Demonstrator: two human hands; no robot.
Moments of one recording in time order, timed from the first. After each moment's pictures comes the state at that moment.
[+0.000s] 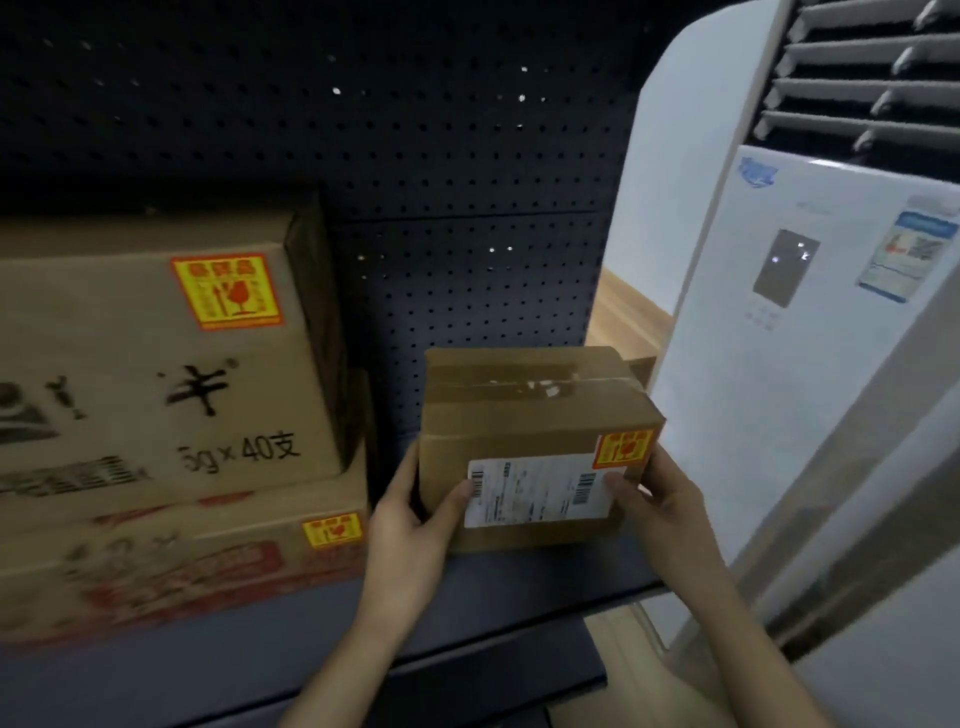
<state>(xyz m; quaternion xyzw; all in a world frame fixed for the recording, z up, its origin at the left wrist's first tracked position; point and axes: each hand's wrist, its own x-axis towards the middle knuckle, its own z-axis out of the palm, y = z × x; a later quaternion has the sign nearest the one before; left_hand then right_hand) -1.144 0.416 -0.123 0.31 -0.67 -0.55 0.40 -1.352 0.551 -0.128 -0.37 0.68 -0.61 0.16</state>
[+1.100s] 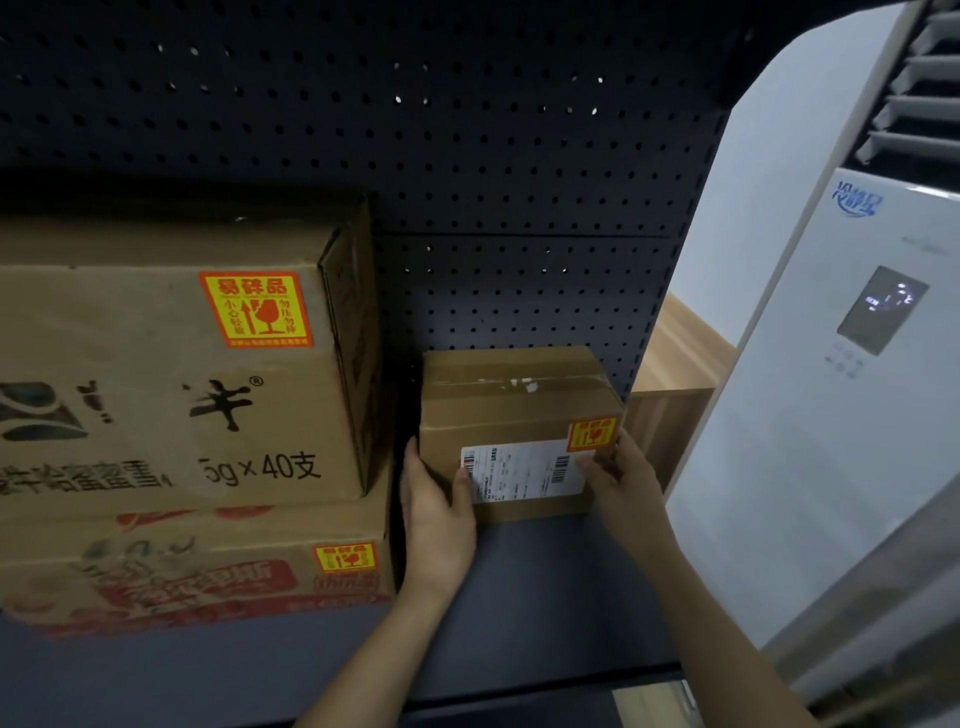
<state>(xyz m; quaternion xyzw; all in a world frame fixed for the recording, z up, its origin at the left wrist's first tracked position) -1.196 0.367 -0.149 0.47 -0.62 -0.45 0.44 -1.392 0.441 -0.153 -0.41 0.70 -0.56 0.19</state>
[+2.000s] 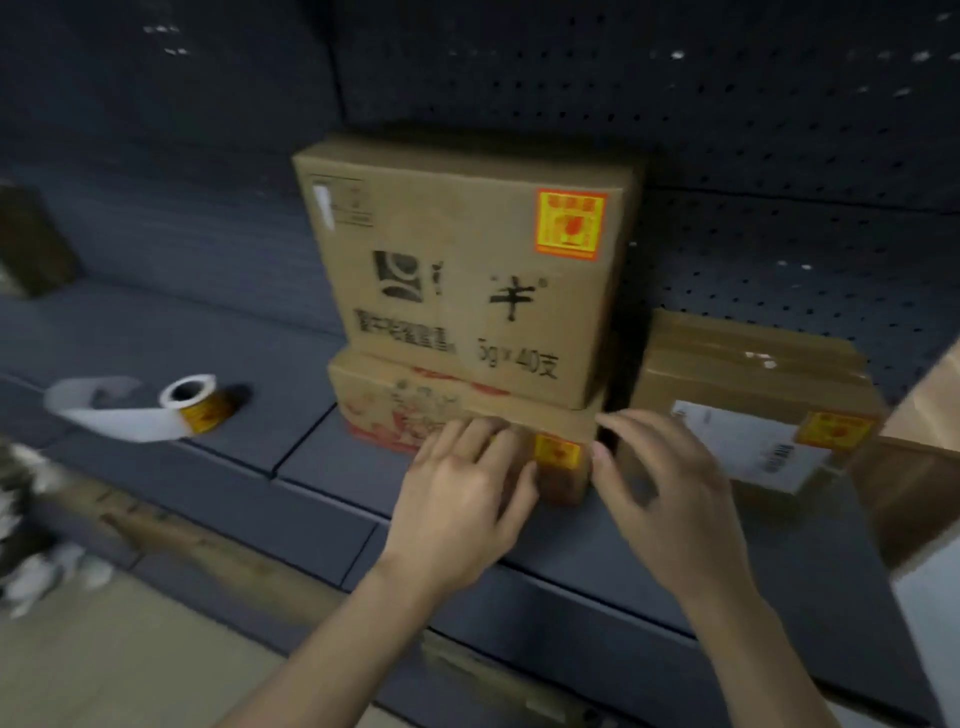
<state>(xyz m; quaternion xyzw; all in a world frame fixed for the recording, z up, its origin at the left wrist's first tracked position) -1.011 0.455 -0.088 0.49 -0.81 0.06 0.31 -1.209 0.473 -0.086 -0.72 0.55 -0.42 -0.04</state>
